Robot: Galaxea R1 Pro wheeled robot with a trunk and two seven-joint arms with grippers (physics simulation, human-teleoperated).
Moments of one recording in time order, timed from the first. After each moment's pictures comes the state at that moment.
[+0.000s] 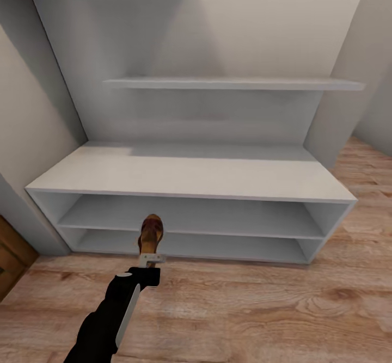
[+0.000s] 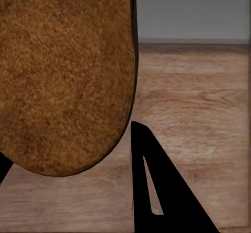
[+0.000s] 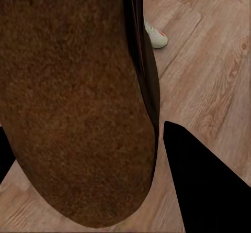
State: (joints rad) left arm -0.38 -0.12 -0.04 -1.19 -0.06 0.70 0.00; right arm -0.33 -0.97 -1.06 -0.56 0.00 0.49 0.24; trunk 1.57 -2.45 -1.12
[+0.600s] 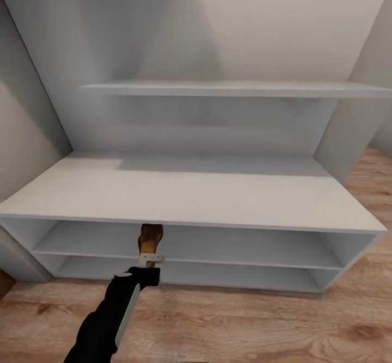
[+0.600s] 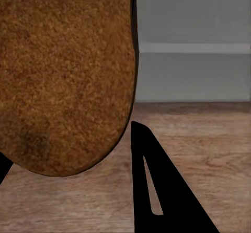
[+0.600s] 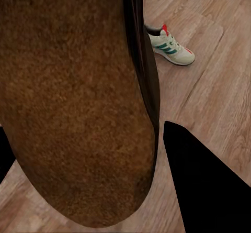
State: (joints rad) left arm -0.38 -0.12 -0.04 -1.19 -0.06 0.70 0.00; right arm -0.33 -0.97 -1.06 -0.56 0.00 0.49 0.24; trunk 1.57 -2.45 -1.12
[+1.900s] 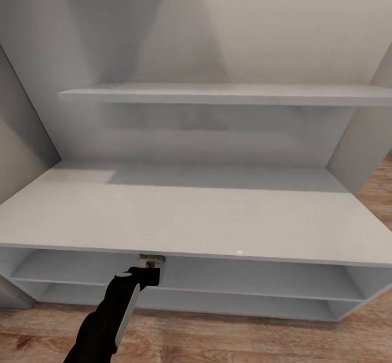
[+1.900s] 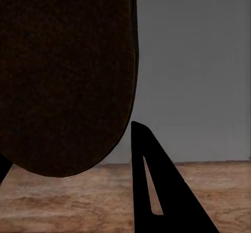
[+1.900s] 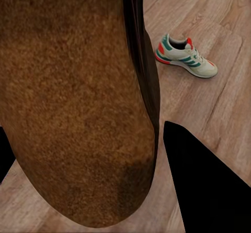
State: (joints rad) left arm -0.38 -0.12 -0.04 -1.19 -0.06 0.70 0.00; right arm -0.33 -0.97 -1.06 -0.56 0.00 0.49 0.24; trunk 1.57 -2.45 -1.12
